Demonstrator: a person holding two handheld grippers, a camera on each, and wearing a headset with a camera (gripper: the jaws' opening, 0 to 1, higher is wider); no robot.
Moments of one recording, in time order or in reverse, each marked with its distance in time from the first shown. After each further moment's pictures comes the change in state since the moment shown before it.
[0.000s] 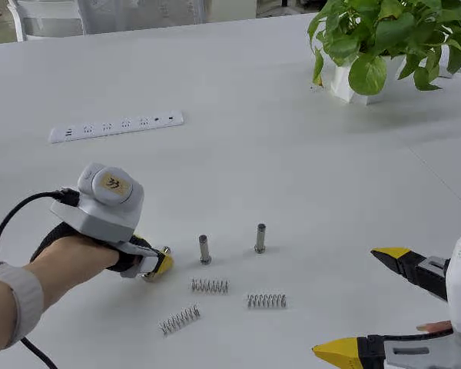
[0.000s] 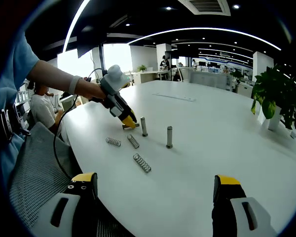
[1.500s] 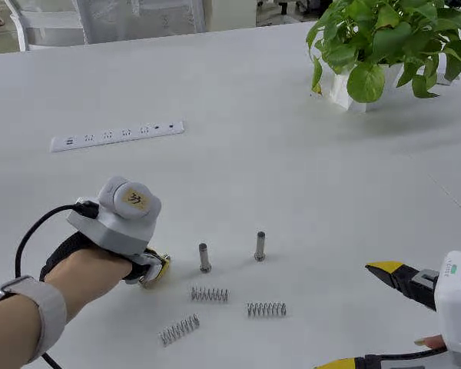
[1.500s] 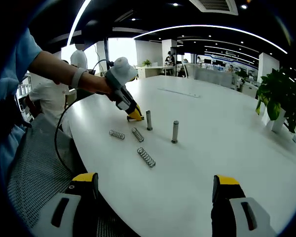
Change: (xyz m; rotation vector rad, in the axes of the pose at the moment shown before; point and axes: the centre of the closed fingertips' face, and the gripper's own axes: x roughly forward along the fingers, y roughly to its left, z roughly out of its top) left arm 0.008 0.007 0.000 0.021 0.004 0.072; right arm 0.004 0.008 -0.010 -0.042 0.047 0.023
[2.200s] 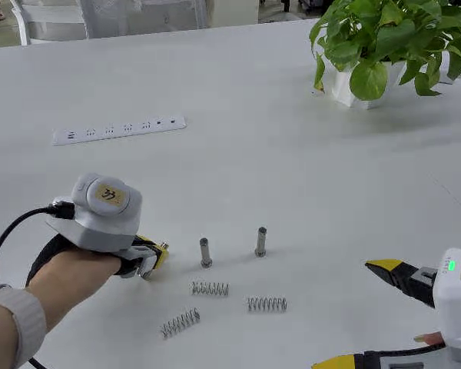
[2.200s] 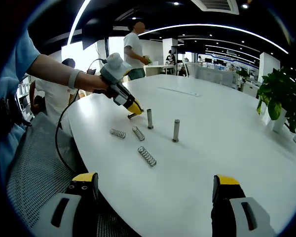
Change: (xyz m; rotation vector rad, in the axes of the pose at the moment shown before) left arm -0.020 -0.002 0.011 -0.037 -0.123 -0.023; right arm 0.002 0.001 -0.002 -0.003 0.009 0.005
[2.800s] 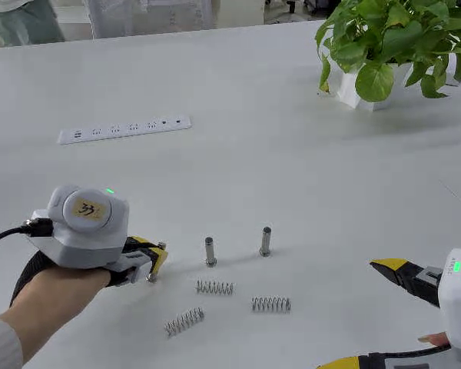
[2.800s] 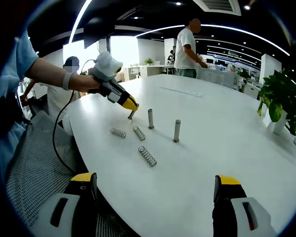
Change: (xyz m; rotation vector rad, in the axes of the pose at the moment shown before) left arm -0.024 -0.009 -0.001 0.010 -0.106 -0.002; right arm -0.001 0.001 0.000 -0.016 0.004 0.004
